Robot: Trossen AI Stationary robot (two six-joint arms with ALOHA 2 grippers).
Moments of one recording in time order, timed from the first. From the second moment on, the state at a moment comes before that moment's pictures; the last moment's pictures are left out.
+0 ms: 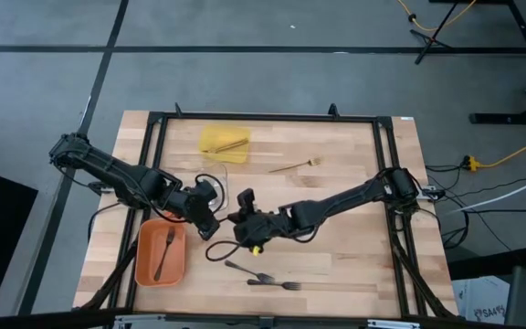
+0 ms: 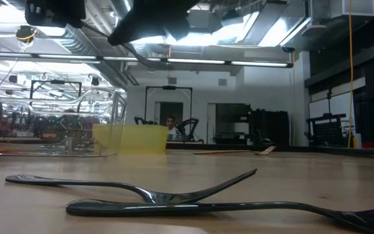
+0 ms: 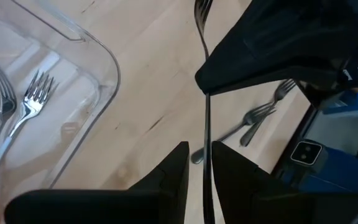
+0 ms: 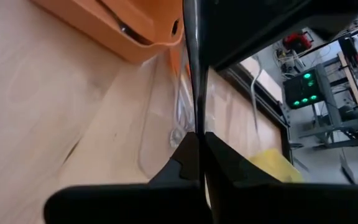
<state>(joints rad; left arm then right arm) -0.37 1.27 1.13 -0.87 -0.14 -1.15 0.30 2.04 1.62 -0.16 0.46 -0.53</state>
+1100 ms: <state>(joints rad) -0.37 1.27 1.13 -0.87 -0.10 -1.16 0.30 2.04 1.64 -0.11 0.45 -0.77</state>
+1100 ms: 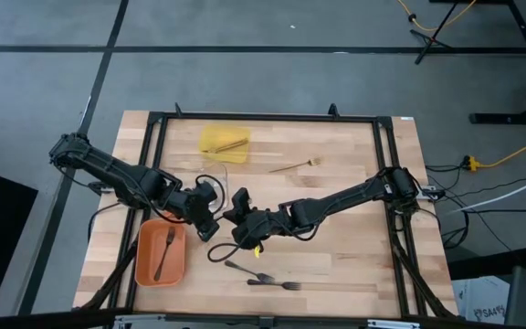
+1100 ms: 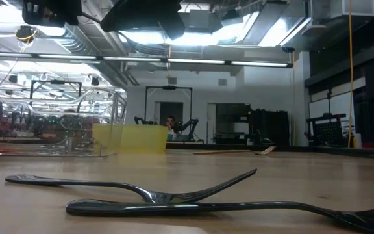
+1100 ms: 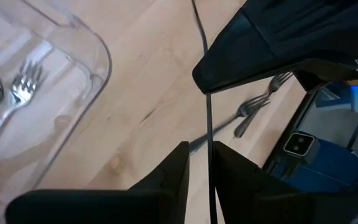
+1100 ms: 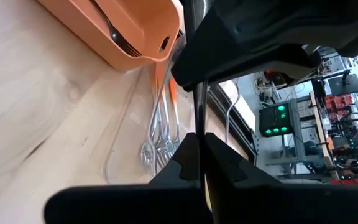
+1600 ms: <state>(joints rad) -0.37 1.27 1.13 -0.87 -0.09 -1.18 0.30 2.04 1.64 -0.11 0.45 -0.77</state>
